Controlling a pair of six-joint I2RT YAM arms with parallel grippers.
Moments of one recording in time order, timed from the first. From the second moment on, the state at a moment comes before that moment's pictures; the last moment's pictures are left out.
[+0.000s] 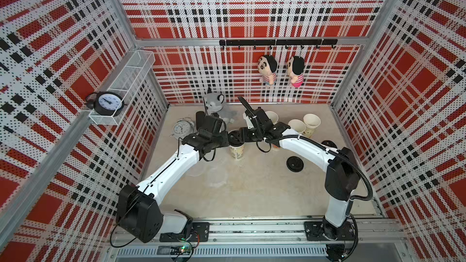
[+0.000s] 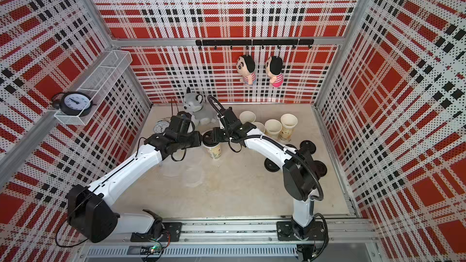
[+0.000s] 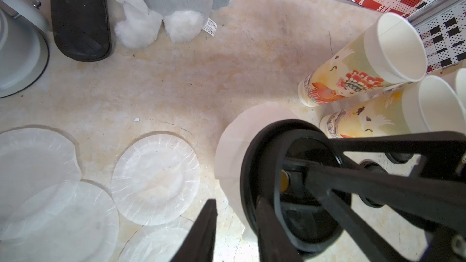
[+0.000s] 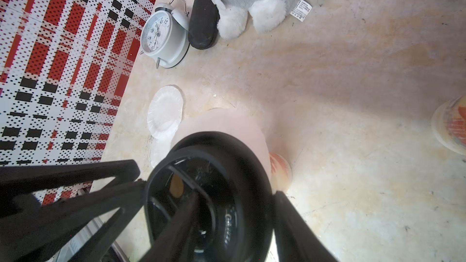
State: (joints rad) left arm -0.44 1.37 1.15 -0.58 -0.04 -0.48; right arm 0.75 1.86 1.59 -0.48 -0.12 0.54
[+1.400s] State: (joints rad) left arm -0.51 1.28 0.79 -0.13 -0.13 -0.68; right arm 0.75 1.82 1.47 -0.35 -0.13 0.58
